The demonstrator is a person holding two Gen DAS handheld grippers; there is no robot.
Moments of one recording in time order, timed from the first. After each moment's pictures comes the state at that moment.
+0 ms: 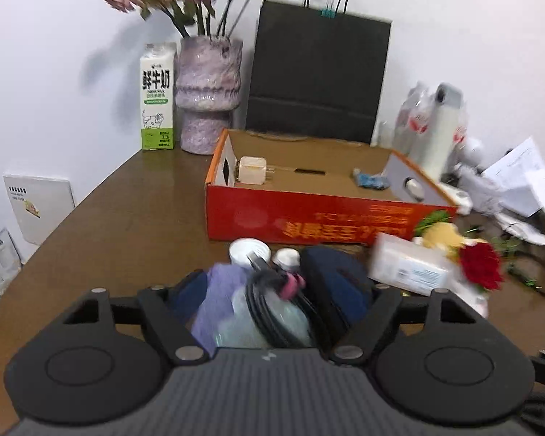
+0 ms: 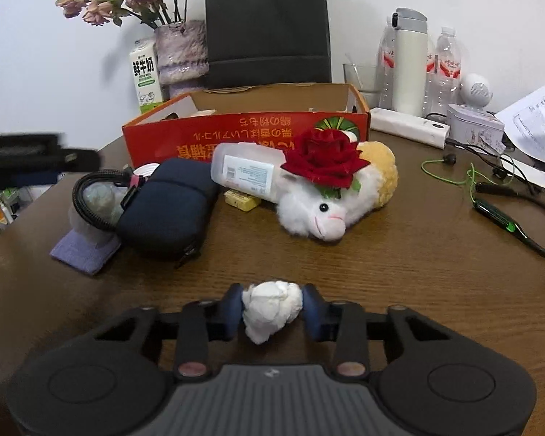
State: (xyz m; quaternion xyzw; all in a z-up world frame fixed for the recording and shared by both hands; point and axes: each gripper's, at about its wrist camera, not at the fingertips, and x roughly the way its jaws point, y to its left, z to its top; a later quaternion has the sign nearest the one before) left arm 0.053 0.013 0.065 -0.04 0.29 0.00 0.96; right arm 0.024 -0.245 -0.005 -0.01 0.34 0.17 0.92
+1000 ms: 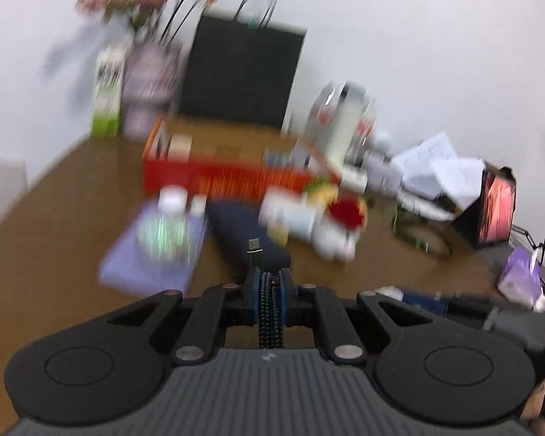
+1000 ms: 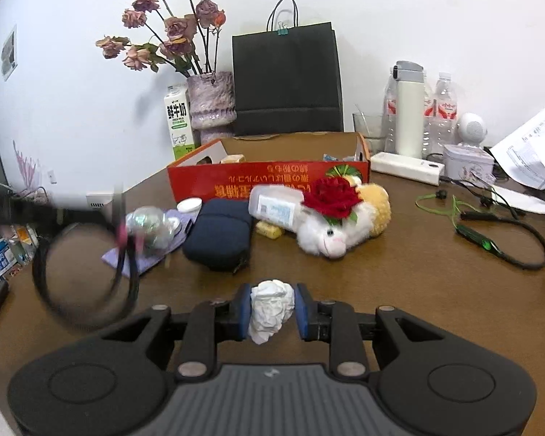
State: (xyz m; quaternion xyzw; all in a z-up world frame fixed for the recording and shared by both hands) left arm -0.087 -0.019 0.080 -0.09 0.29 -0.11 0.95; right arm -0.060 -0.268 0.026 0.01 0.28 0.20 0.94
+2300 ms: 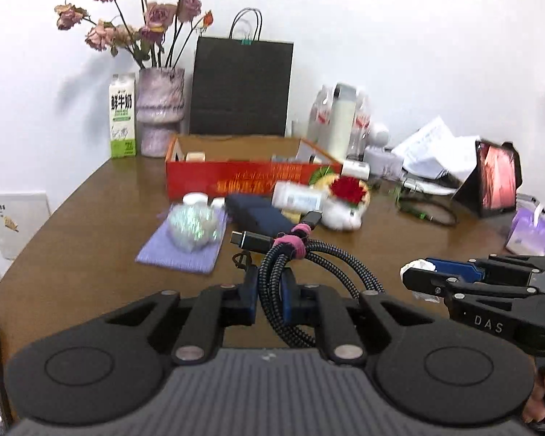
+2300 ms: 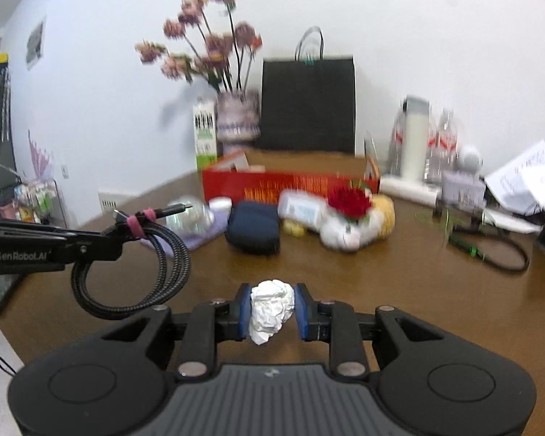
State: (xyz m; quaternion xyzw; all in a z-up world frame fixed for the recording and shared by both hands) left arm -0.149 -0.018 0.082 -0.02 0.24 -0.09 0.97; right arm -0.131 -0.258 0.043 -0.03 0.21 0.21 0.95
